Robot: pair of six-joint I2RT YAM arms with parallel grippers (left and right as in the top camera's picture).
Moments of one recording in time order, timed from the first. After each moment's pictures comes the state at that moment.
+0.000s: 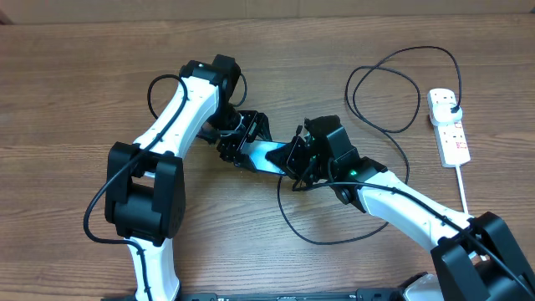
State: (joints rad) left arm -0.30 2.08 1.66 -1.28 0.61 -1.42; right arm 0.55 1.58 0.80 0.05 -0.46 1.20
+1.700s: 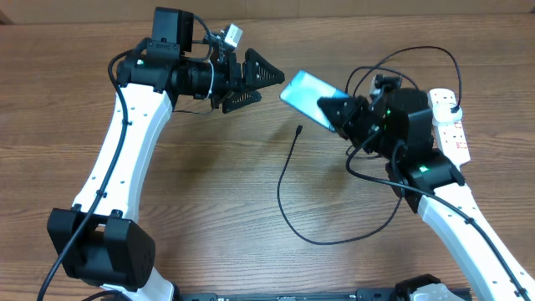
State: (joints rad) left arm -0.18 1.78 1.69 -0.88 1.03 -0.51; right arm 0.28 1.26 0.92 -0.09 -0.41 1.09
